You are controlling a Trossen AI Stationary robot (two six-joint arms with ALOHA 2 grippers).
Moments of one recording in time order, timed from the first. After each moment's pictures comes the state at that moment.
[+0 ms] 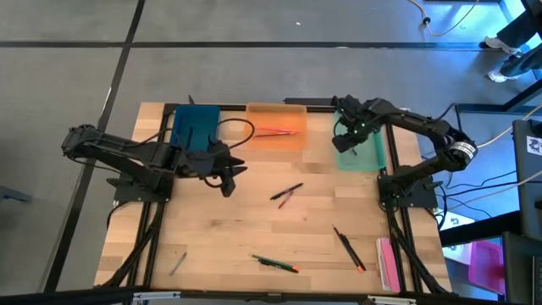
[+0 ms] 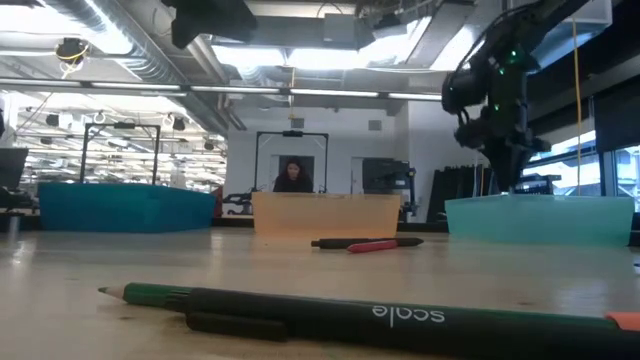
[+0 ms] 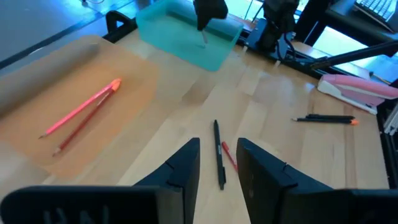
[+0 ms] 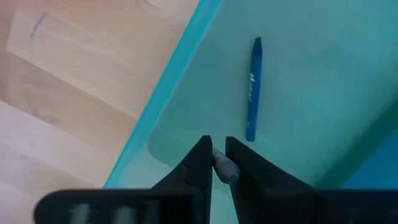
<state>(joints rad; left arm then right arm) -0.18 1.09 0.95 -0.41 -0.44 -0.51 -0.78 1.42 0.95 -1.02 -0.03 0.28</state>
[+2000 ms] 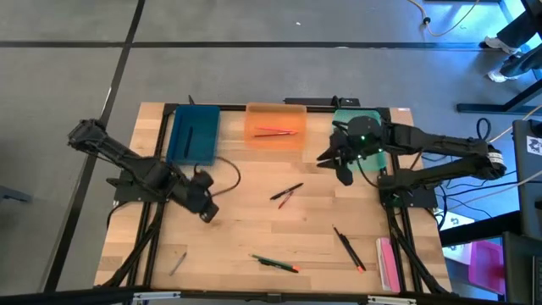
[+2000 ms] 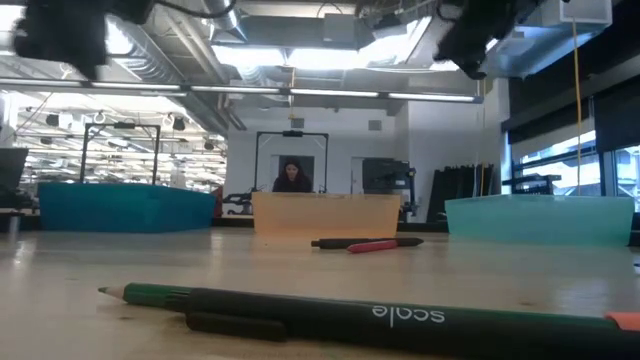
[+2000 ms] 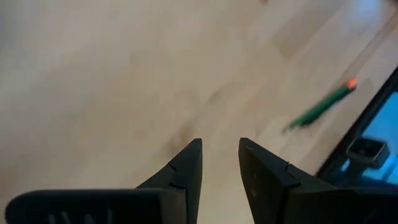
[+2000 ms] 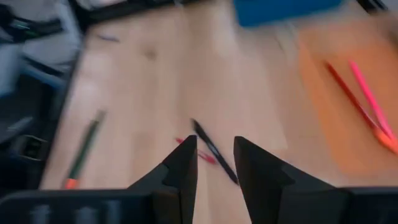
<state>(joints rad) -0.48 1.13 0.95 -0.93 -0.19 -1.38 -0.18 1.04 0.97 -0.57 -0.24 0.10</state>
